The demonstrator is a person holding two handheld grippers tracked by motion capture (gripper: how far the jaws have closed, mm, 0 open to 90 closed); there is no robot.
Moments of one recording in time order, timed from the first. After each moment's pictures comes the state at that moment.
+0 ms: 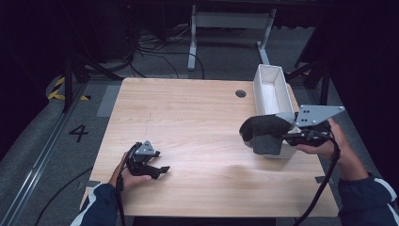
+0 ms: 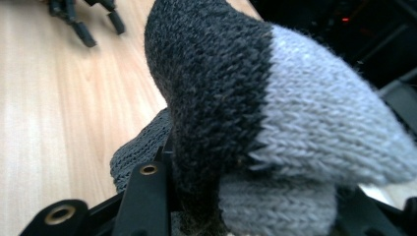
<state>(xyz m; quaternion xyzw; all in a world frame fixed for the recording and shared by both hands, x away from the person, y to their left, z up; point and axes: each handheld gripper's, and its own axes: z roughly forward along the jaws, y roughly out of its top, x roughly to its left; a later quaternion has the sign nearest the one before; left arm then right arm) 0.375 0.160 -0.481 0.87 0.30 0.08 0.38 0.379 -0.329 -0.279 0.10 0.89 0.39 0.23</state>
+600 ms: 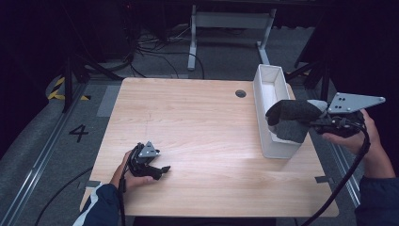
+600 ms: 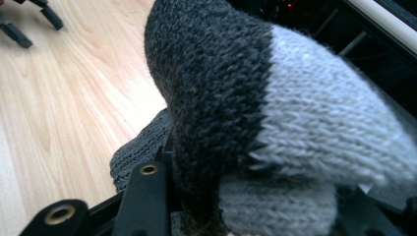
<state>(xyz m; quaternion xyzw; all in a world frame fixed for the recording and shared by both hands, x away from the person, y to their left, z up) 0.373 0.153 -0.483 0.88 0.30 0.11 0.36 0.389 -0.393 -0.260 0.19 0.86 0.38 0.28</state>
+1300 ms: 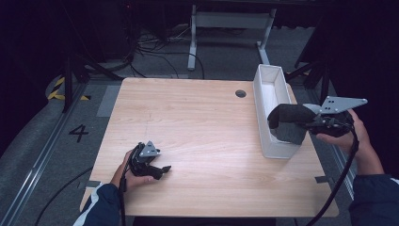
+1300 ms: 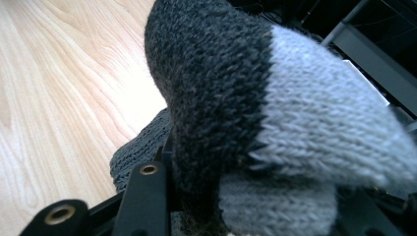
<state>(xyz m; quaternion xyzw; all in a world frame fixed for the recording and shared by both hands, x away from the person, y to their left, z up) 0.375 0.151 -0.483 0.88 0.30 0.11 0.36 0.416 -0.405 -0.300 0.22 0.87 0.35 0.26</state>
